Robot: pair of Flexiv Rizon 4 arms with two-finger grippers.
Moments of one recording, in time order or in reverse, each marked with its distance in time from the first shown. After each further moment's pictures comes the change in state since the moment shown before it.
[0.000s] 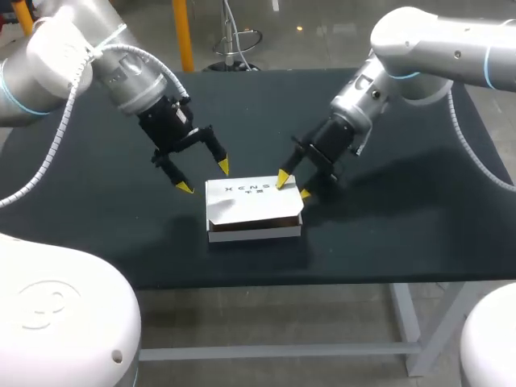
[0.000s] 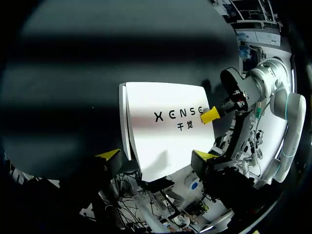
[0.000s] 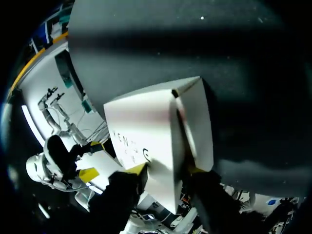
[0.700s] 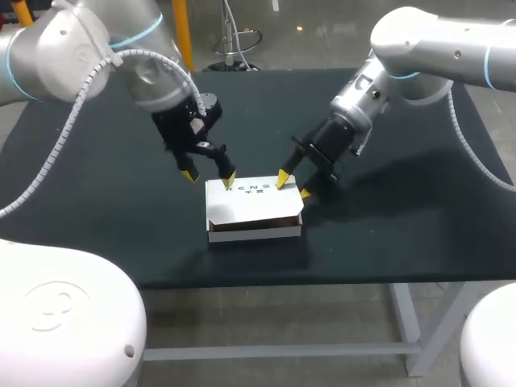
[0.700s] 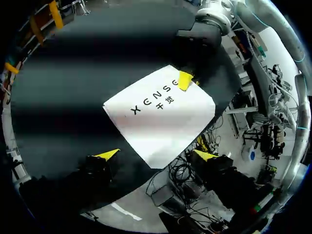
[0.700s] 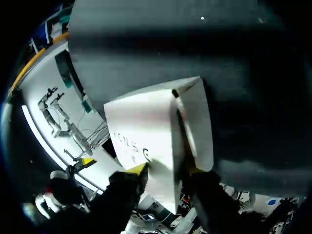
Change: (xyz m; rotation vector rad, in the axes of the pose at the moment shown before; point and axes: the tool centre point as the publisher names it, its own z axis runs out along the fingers) left arm 0.015 0.035 -0.013 0.080 -0.275 0.614; right arm 0.000 0.000 0.000 0.000 0.000 0.000
